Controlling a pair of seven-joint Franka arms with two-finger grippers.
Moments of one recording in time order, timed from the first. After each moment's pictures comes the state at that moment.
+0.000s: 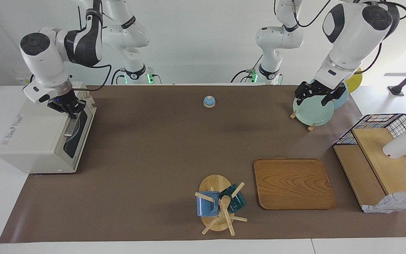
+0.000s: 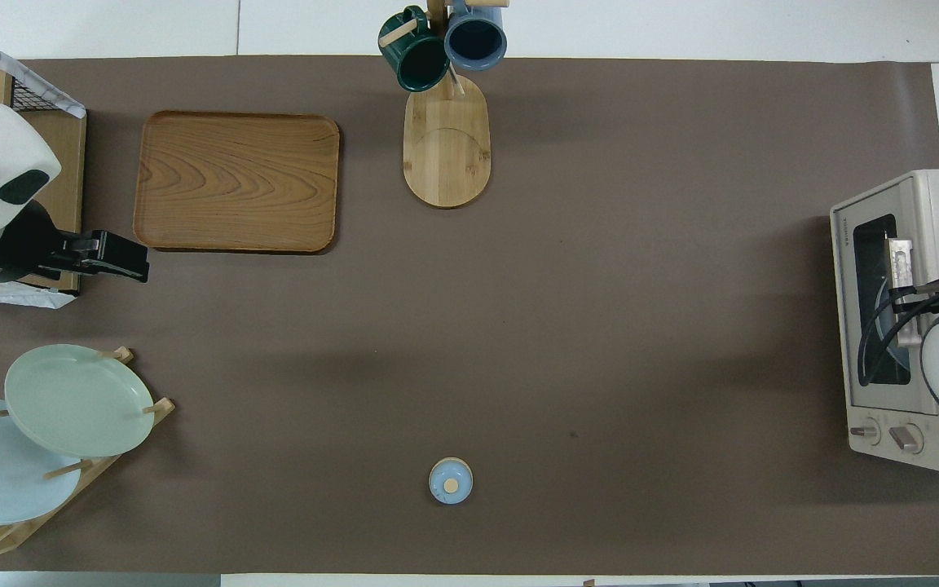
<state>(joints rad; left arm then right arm) -0.15 -0.02 0.00 -1.70 -0.02 1.62 -0.03 -0.05 -0.09 -0.11 -2.05 -0.22 1.92 -0.15</state>
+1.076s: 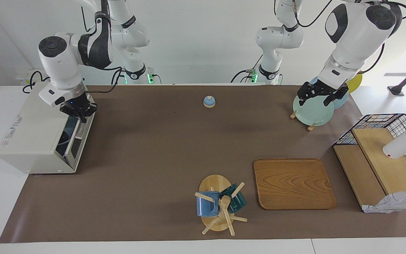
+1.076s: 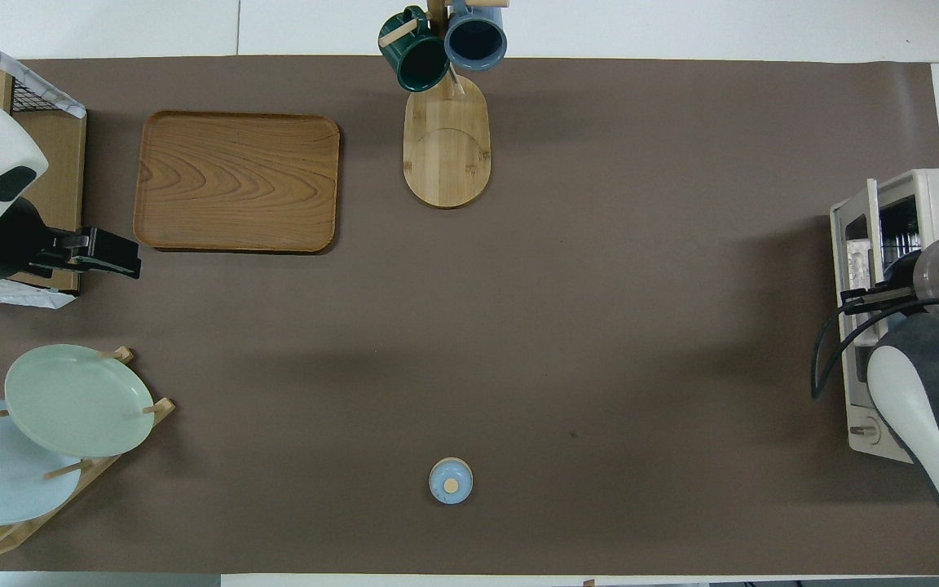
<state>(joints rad) -0.14 -0.02 0.00 -1.70 -0.02 1.63 -0.03 -0.01 -0.11 -0.08 -2.14 -0.17 2.04 -0.14</state>
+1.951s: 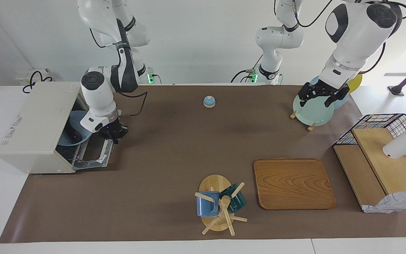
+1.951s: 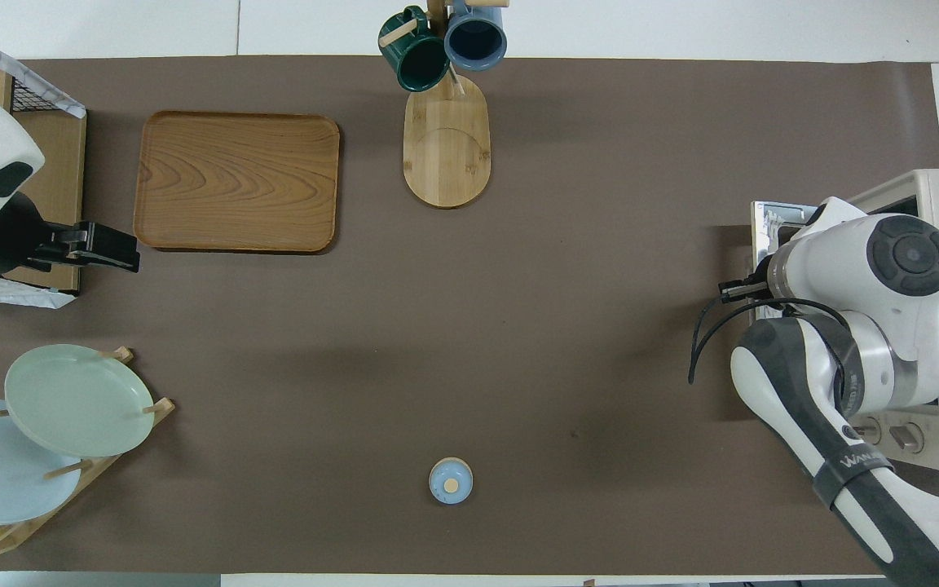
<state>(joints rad) -0.14 -0.02 0.01 -1.70 -0.02 1.65 -0.03 0.09 0.08 -0.05 -2.23 -0.11 2.35 -0.03</state>
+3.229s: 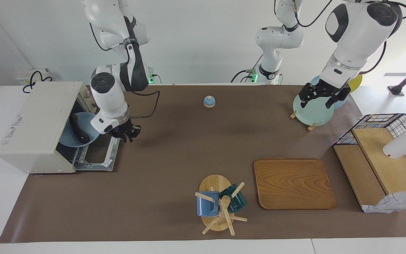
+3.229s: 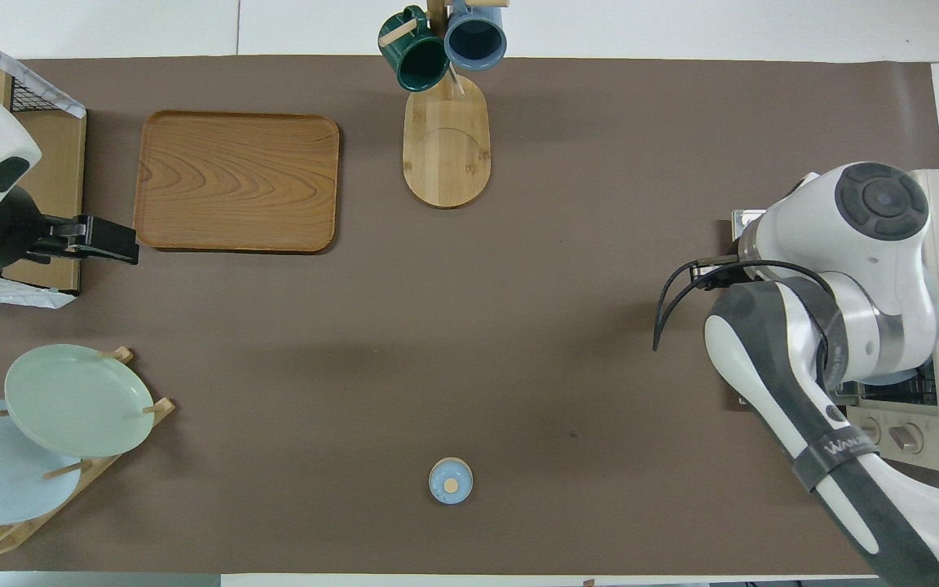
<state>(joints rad) -0.14 -0.02 0.00 -1.70 -0.02 1.68 -0.03 0.21 0.11 -0.11 -2.04 -0.08 2.08 0.12</state>
